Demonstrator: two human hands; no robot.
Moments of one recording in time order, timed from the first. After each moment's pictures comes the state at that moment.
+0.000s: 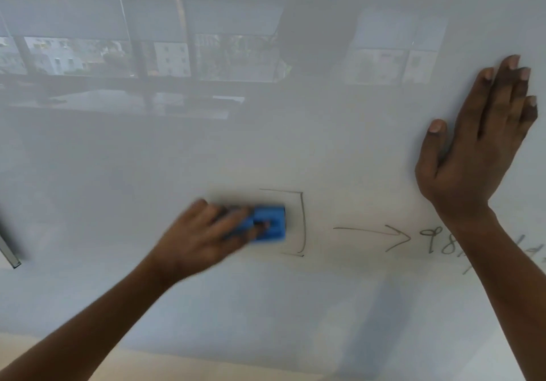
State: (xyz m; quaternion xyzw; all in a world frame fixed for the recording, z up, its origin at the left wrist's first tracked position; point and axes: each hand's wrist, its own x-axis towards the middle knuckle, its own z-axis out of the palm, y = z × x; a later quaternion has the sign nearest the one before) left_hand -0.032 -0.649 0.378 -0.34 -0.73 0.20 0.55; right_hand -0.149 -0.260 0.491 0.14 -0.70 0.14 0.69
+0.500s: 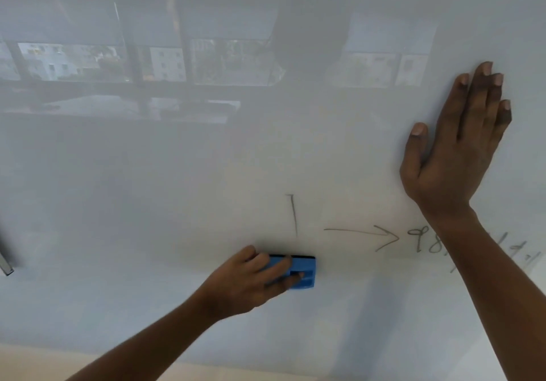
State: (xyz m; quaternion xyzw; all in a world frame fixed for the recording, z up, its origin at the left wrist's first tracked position) left_hand -0.047 -0.579 0.300 -0.39 -0.75 0.23 0.48; right_hand -0.149 -0.261 0.492 0.14 -0.70 0.14 0.68
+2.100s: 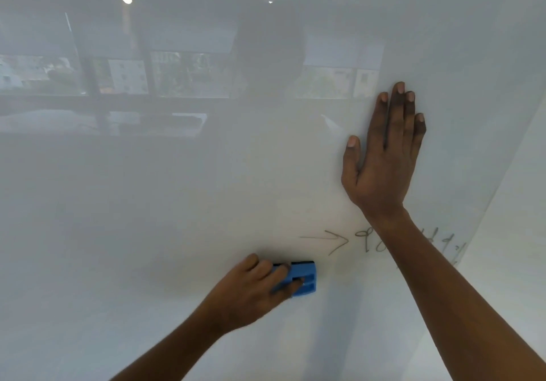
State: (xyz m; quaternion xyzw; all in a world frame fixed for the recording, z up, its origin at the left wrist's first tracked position) left_hand -0.076 -0.504 0.299 -0.40 -0.74 0.18 0.50; right_hand -0.151 -0.257 0.491 0.13 -0.71 0.13 0.68
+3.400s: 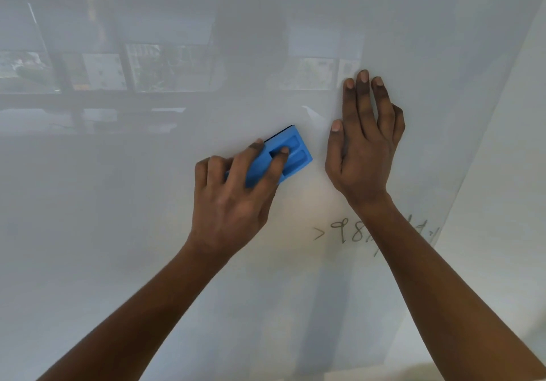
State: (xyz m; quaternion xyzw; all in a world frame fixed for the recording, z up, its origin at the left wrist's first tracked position) left_hand -0.089 -0.457 0.445 -0.14 -0.69 0.07 0.71; right_hand -0.158 -0.240 0.496 0.15 -0.68 0.12 0.71
